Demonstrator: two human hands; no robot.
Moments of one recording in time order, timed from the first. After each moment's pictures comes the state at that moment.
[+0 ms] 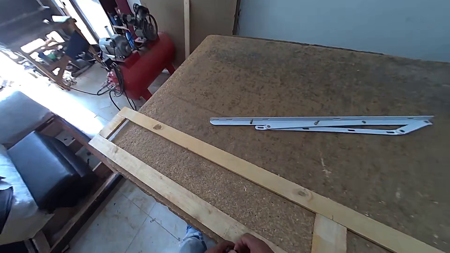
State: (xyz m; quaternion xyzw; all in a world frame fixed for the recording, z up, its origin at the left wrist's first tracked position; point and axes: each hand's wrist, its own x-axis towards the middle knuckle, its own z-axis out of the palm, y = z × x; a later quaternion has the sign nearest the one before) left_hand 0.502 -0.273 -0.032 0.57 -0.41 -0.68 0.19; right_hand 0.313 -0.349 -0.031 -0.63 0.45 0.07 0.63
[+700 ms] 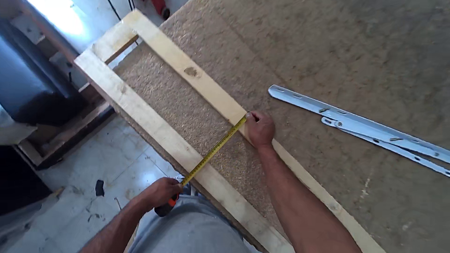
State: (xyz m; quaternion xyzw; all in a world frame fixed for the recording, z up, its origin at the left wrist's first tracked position) left_hand 0.769 -0.285 -0.102 0.66 -0.18 -0.72 0.10; right_hand 0.561 -0.604 -0.155 -0.78 0.56 -0.12 0.23
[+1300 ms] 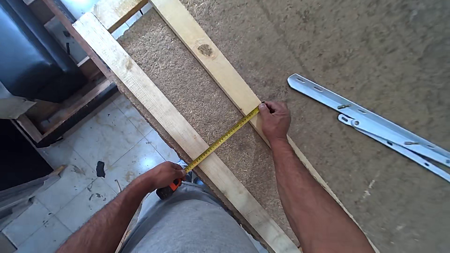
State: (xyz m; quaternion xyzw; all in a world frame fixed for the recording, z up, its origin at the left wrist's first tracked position) left_hand 0.776 -0.274 -0.124 0.63 -0.12 -0.75 0.12; right_hand 0.555 -0.610 -0.159 -0.78 0.54 -0.15 0.26
